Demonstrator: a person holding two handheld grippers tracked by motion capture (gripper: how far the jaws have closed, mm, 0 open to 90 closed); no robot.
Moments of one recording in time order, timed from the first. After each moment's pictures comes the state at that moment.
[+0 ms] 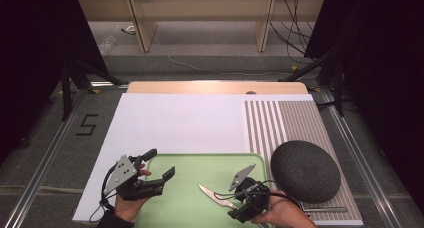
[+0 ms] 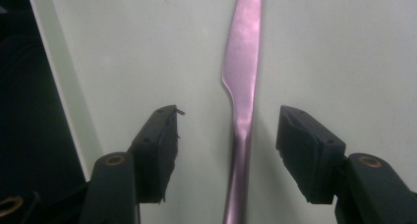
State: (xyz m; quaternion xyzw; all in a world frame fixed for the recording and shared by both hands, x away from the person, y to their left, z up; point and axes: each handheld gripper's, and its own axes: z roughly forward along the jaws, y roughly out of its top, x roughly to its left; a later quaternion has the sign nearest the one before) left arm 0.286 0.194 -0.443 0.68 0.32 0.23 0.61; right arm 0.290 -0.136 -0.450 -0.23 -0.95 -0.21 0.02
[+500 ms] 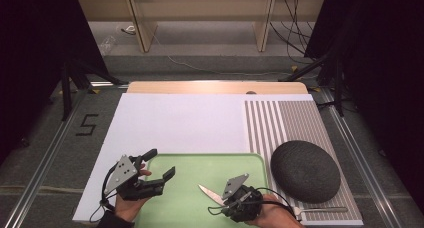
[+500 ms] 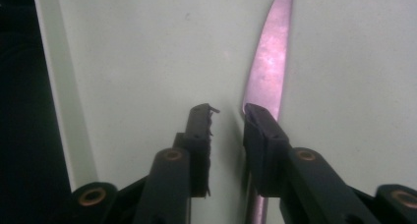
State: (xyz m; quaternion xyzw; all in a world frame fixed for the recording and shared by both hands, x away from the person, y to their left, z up) left arm 0.287 0.194 -0.443 0.68 0.32 0.23 0.61; right arm 0.279 -0.120 -0.462 -0.18 -0.95 -0.24 -0.01
